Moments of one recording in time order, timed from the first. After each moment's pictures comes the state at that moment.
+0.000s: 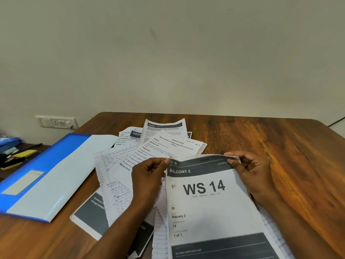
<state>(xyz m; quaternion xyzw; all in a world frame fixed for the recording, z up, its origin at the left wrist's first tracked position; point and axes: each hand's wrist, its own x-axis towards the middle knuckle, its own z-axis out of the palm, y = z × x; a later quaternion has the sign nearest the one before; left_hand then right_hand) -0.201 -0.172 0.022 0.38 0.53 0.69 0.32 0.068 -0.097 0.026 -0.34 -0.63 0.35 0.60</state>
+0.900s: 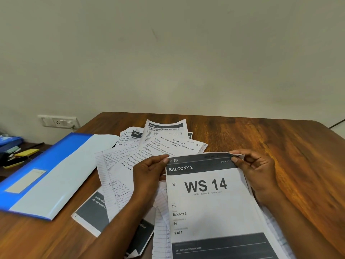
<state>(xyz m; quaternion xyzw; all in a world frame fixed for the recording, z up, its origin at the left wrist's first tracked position) -0.205 -0.171 0.028 0.36 0.52 0.67 0.39 0.075 -0.091 0.027 -0.34 -0.59 0.40 0.62</state>
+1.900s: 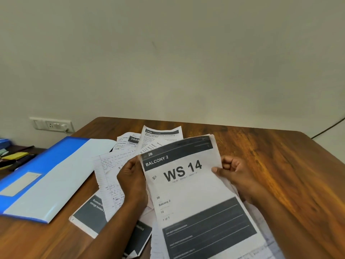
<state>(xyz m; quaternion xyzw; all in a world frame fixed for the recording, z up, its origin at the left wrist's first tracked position) -0.219 -0.168 0.029 0.20 0.52 0.77 0.31 0.060 -0.119 0.069 -0.41 -0.61 0.53 0.43</state>
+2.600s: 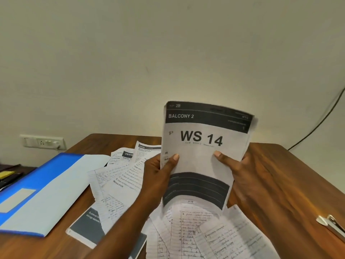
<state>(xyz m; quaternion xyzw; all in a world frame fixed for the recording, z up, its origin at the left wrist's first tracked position) -0.160 -0.200 0.109 0.47 0.44 0.66 0.39 0.052 -0.181 0.145 -0.38 -0.51 0.46 0.62</state>
